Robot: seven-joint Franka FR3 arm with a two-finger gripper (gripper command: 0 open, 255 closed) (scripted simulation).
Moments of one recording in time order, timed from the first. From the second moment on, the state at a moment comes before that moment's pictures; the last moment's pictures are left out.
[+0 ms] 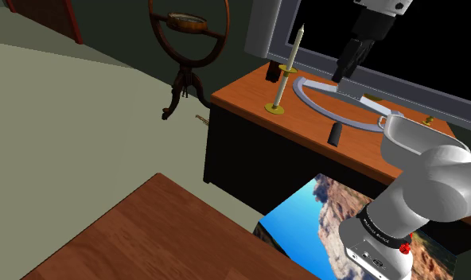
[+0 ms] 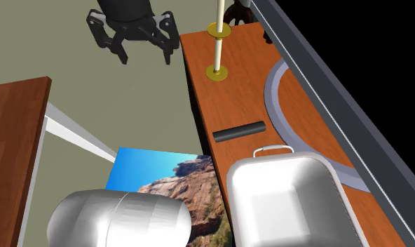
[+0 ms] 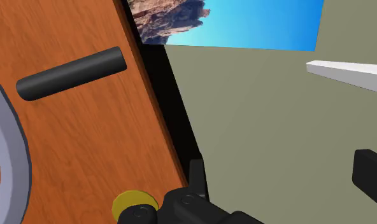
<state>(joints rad) 0.00 -0.78 -0.01 -2.34 0.03 1.59 -0.12</state>
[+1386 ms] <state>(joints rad) -0.31 -0.40 -0.19 -2.45 0.04 1.94 0.28</state>
